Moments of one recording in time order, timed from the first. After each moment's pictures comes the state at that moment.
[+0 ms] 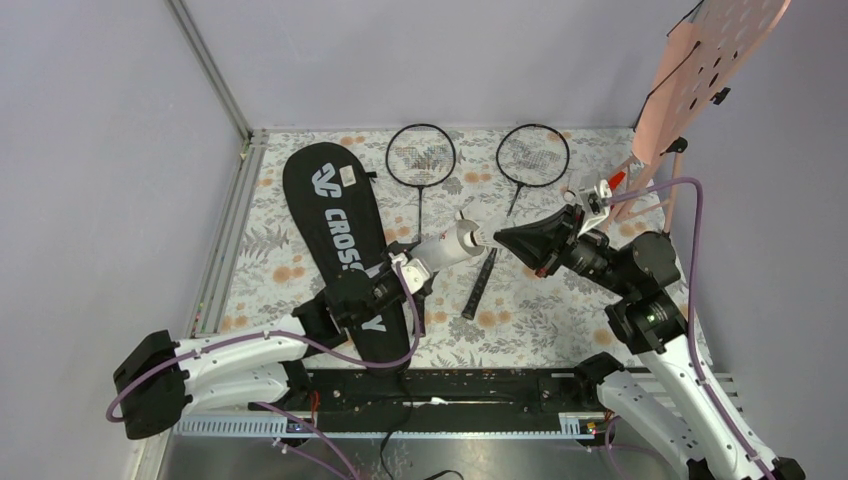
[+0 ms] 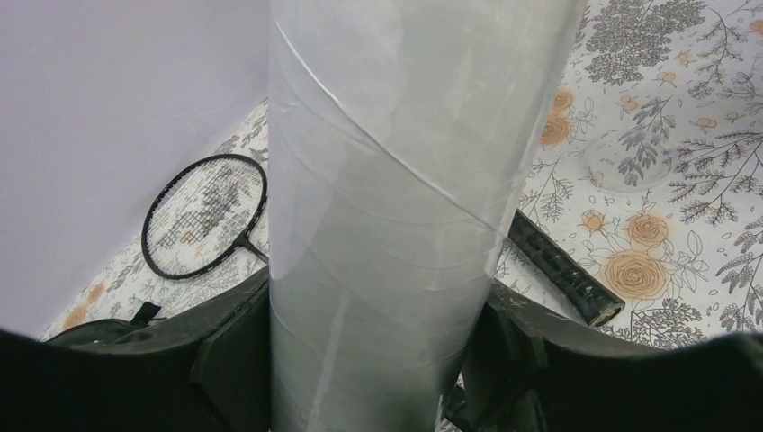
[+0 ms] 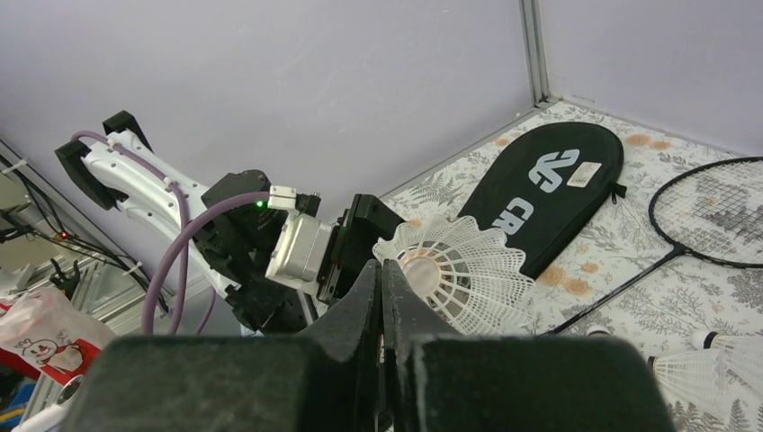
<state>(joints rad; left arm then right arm) -1.02 0.98 0.44 0.46 -0.15 0.36 0.46 0.66 0.80 0.08 -0.62 0.49</state>
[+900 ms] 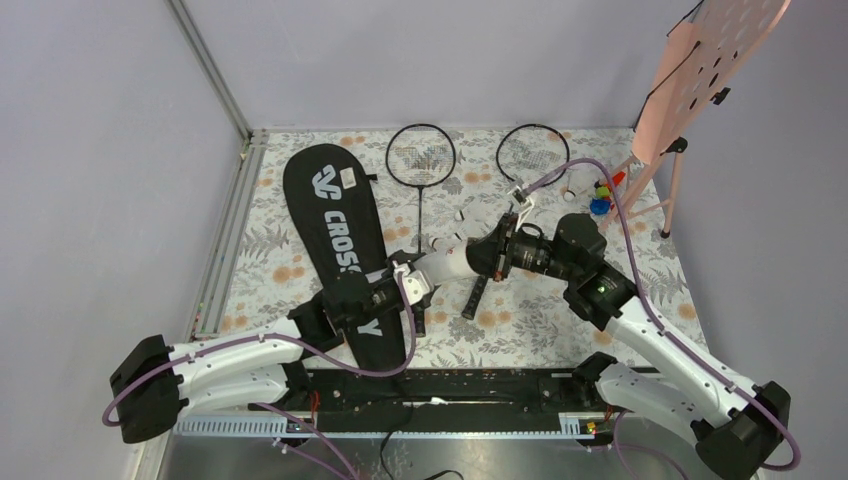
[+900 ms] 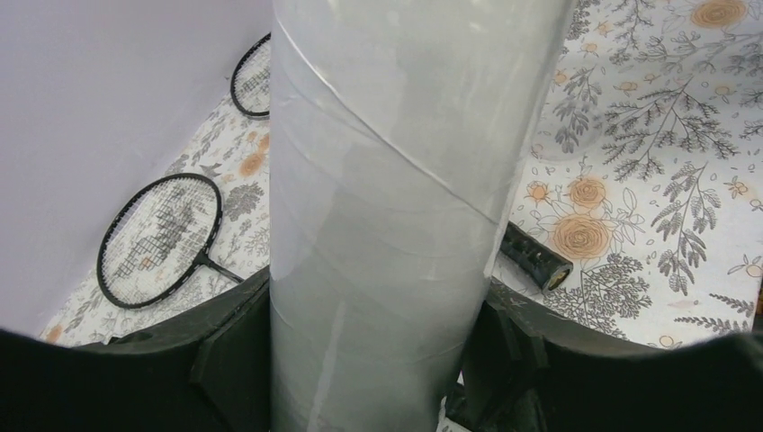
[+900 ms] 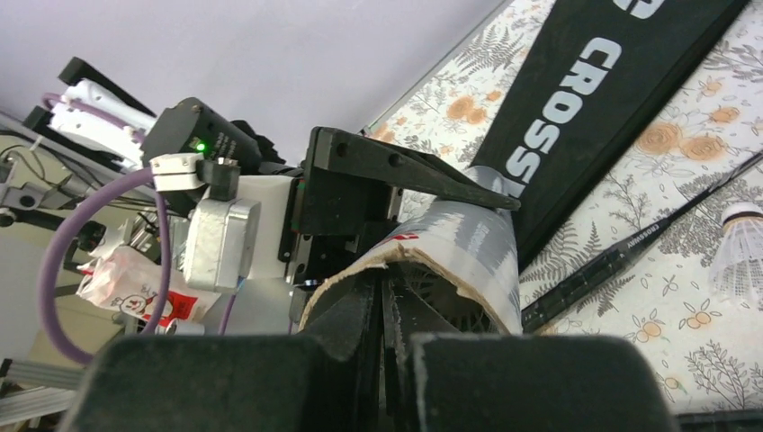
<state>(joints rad) -1.02 0.94 0.43 0.39 -0.02 0.39 0.64 0.88 0.75 0.06 -0.58 0.60</state>
